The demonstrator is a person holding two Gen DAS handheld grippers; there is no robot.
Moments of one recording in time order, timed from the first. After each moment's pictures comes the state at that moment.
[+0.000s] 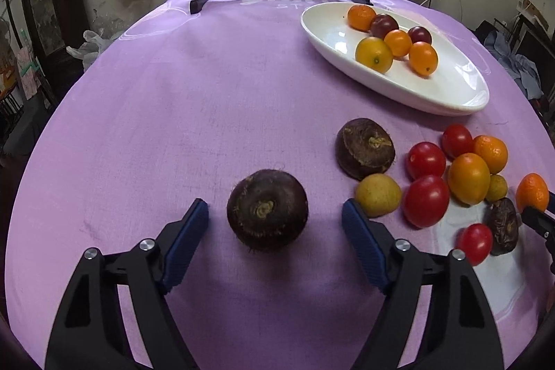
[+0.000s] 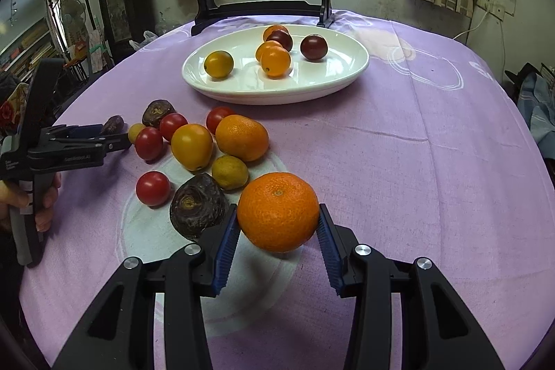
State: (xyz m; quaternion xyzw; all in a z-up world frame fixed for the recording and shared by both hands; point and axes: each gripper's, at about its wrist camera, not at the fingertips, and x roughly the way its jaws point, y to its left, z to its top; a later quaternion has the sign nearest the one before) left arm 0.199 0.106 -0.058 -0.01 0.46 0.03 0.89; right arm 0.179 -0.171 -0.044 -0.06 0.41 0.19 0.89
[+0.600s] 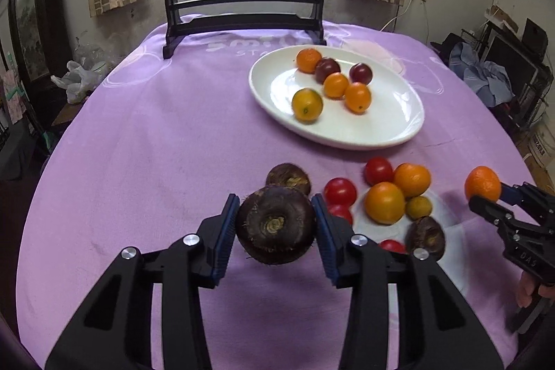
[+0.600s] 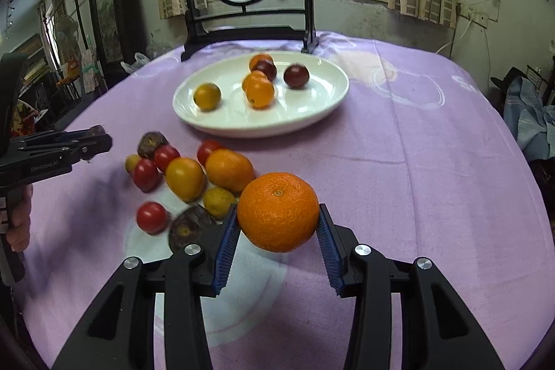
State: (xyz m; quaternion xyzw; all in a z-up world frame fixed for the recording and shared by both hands) left arm 0.179 0.067 0.007 -0.02 0.41 -0.03 0.91; right arm 0.177 -0.180 -0.019 -0.04 0.37 0.17 0.91
